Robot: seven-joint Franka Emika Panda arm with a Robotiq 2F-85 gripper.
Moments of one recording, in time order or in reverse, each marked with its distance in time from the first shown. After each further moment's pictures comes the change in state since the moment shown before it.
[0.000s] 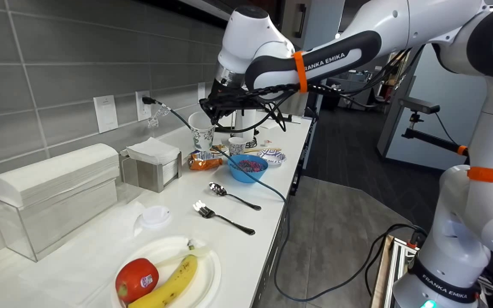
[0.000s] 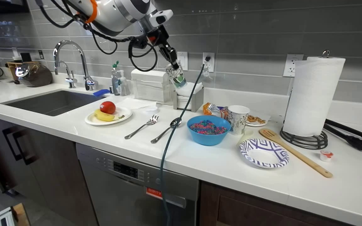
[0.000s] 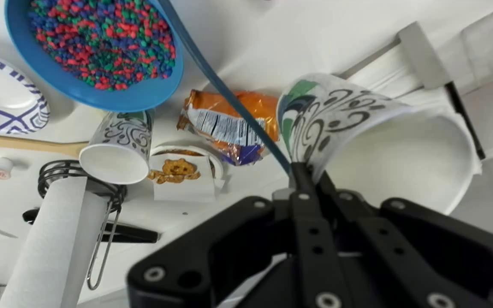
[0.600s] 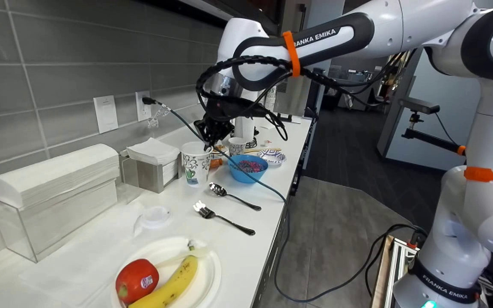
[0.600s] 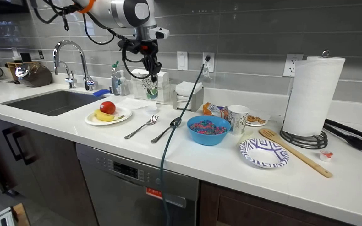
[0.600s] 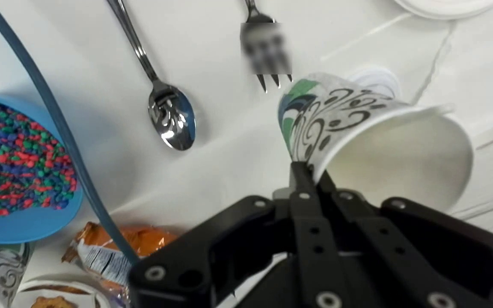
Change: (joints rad) arm -0.043 0.036 0.082 0.004 0.489 -0.129 -0.472
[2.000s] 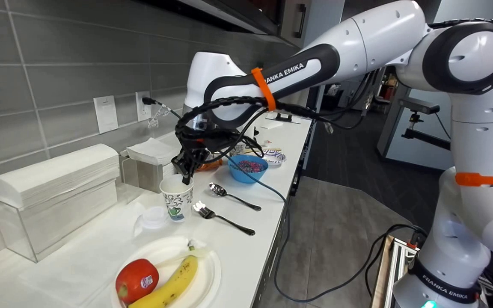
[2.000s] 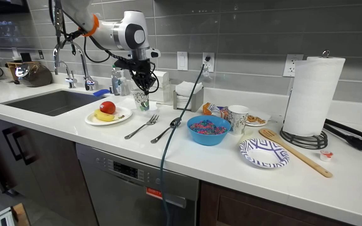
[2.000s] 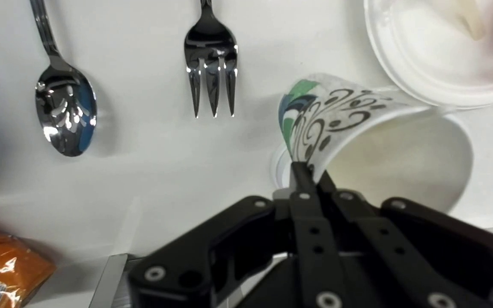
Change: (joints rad) arm 0.055 0.203 0.058 0.094 -0.060 0.055 -0.192
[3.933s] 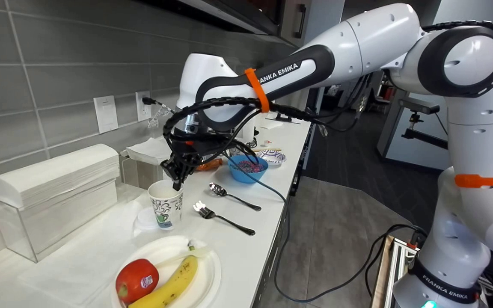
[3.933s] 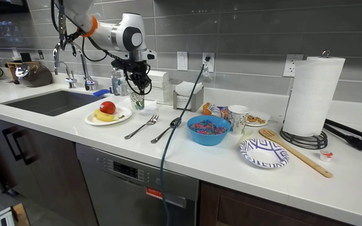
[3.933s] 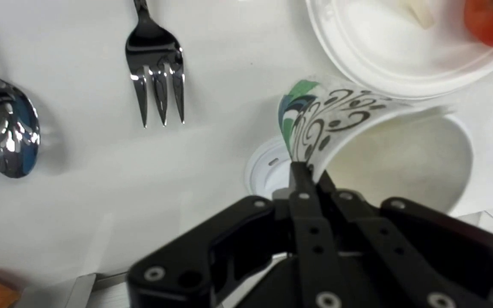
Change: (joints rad) arm 0.033 0.032 -0.001 0.035 0.055 0.005 0.055
